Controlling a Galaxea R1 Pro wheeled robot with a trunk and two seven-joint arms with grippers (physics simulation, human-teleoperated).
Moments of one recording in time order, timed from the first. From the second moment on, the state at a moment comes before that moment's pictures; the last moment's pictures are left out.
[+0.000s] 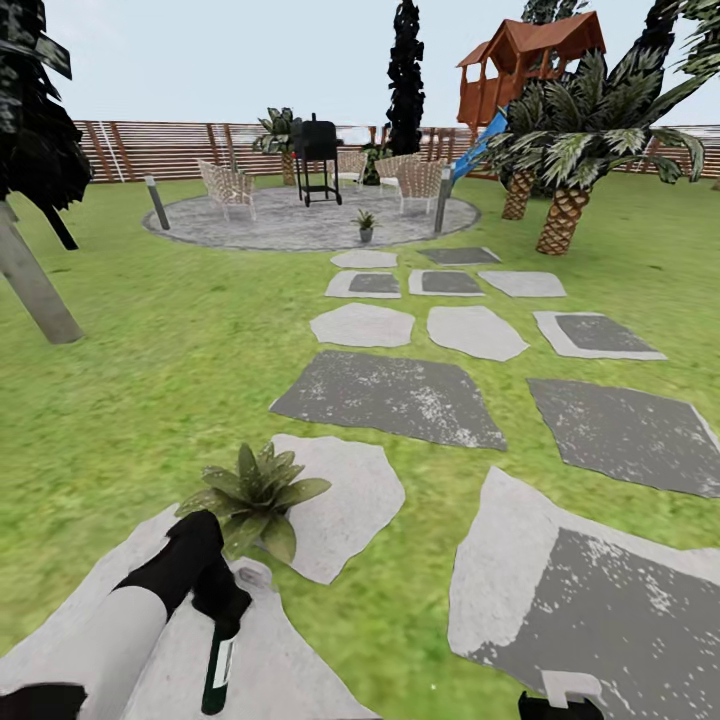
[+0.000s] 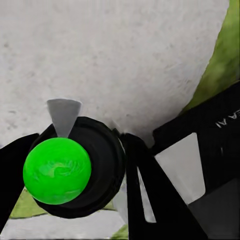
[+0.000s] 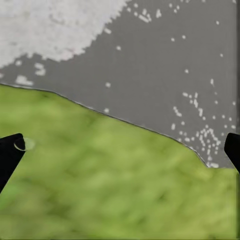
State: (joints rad) left arm -0.74 0.07 -0.01 -0.59 -1.04 0.99 -1.26; right arm -0.47 -0.08 0.34 -0.03 -0.30 -0.26 -0.34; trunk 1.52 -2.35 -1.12
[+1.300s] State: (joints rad) left arm -1.00 0.16 -0.02 -0.32 -1.13 1.00 -1.37; right arm -0.47 -0.08 0.34 -0.03 -0.30 -0.26 -0.34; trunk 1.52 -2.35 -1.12
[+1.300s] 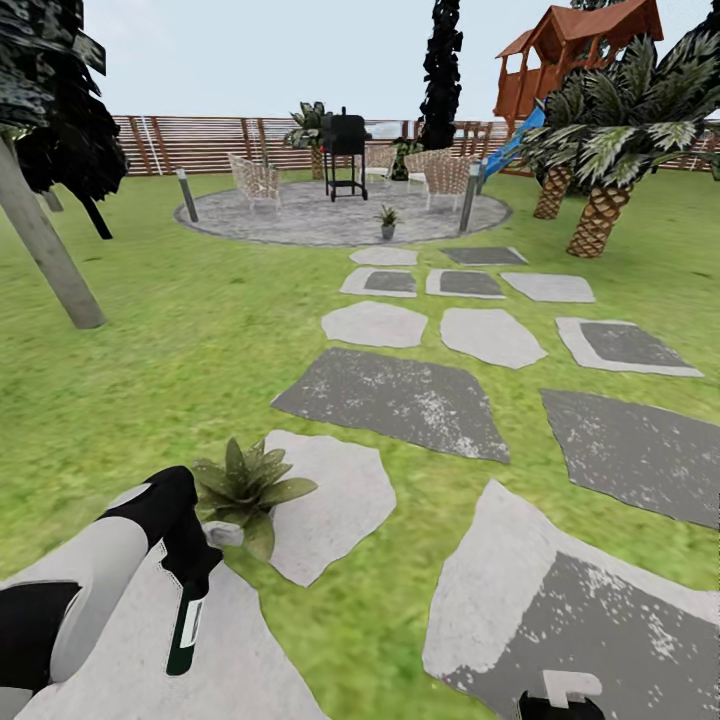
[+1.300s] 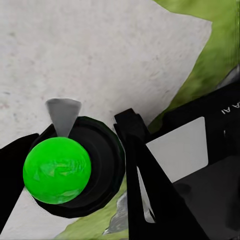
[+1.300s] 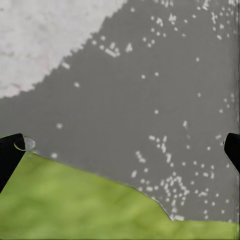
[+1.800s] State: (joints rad) left arm -1.00 0.17 -0.02 -0.32 -1.13 1.00 -1.37; right arm -0.47 -0.07 0.34 -0.03 -0.30 -0.26 -0.34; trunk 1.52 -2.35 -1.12
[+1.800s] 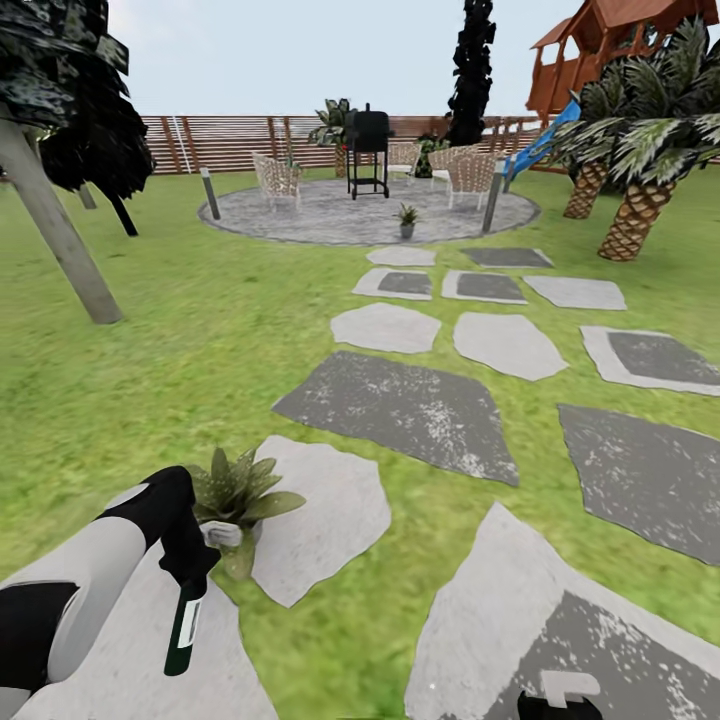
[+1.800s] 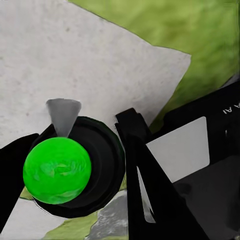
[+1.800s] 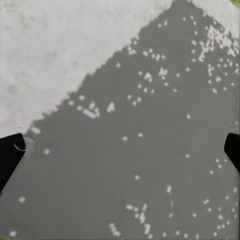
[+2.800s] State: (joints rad) left arm -0.87 0.23 -0.01 -0.32 -1.13 1.00 -1.28; right arm -0.47 -0.07 0.34 -0.03 -0.30 -0.26 -0.34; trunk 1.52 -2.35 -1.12
